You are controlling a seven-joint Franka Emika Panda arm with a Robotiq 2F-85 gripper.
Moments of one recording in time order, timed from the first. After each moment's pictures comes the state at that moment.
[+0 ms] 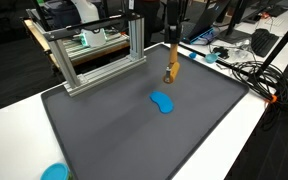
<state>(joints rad) -0.03 0.20 0.06 -1.84 -0.14 2.26 -0.33</state>
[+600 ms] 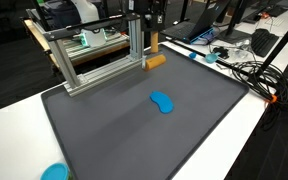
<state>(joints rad) -0.01 -0.09 0.04 -2.23 -0.28 2.42 0.06</state>
